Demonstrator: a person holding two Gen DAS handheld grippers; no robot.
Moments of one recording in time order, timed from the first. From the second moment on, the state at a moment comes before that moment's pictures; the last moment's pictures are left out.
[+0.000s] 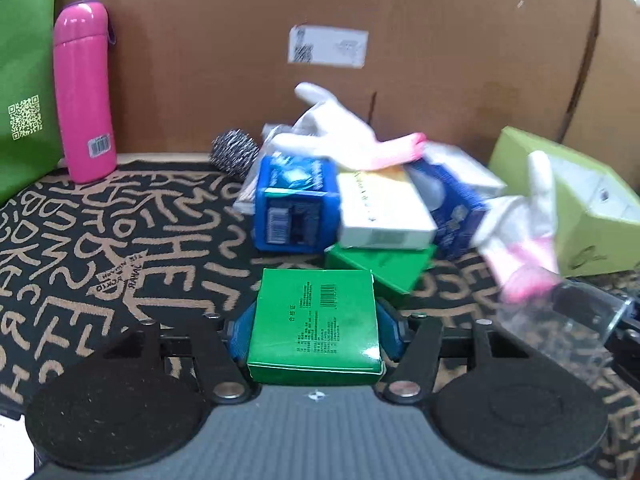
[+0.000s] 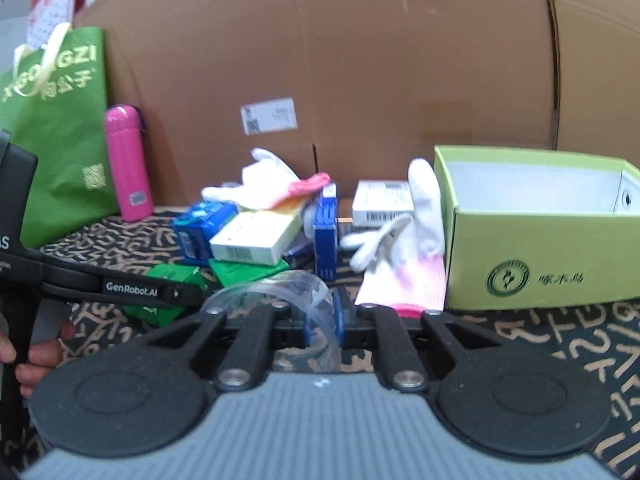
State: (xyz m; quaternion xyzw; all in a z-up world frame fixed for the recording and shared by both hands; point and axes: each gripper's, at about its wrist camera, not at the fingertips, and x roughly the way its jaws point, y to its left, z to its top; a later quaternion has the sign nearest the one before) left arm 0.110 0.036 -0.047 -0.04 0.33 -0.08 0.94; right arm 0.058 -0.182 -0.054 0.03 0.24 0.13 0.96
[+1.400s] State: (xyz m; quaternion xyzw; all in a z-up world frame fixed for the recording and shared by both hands) left arm 0.192 -0.187 0.027 -0.03 0.23 -0.25 0.94; right arm 0.166 -0.379 -0.024 -0.07 0.23 -0.08 0.97
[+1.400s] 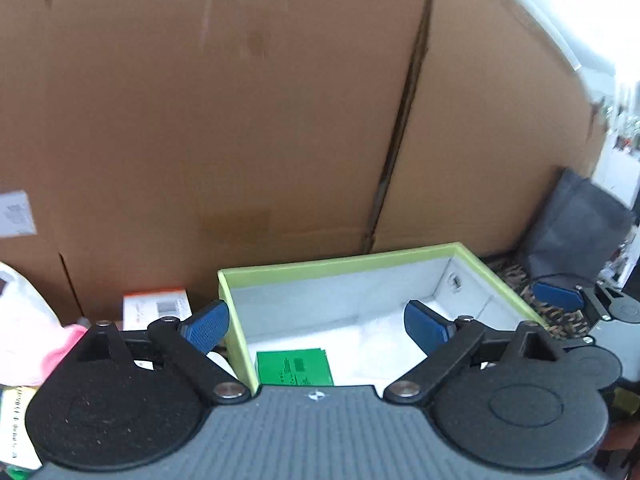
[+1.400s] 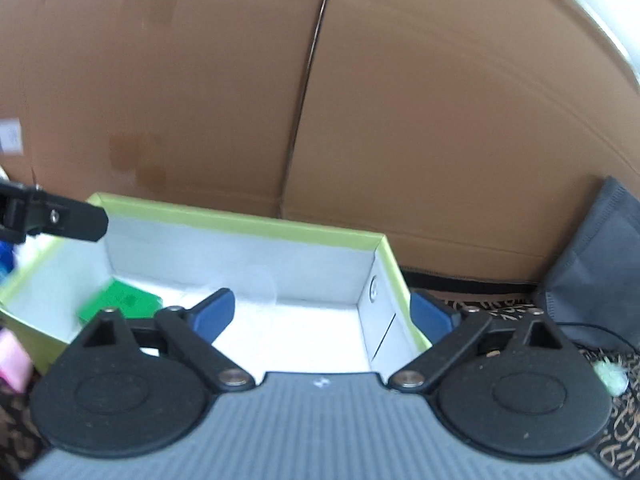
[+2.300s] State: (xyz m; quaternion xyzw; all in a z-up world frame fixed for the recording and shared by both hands) left arm 0.091 -0.013 -0.036 -0.07 0.25 -0.07 0.96; right arm 0.052 -0.227 -0.057 0.00 0.22 0.06 0.97
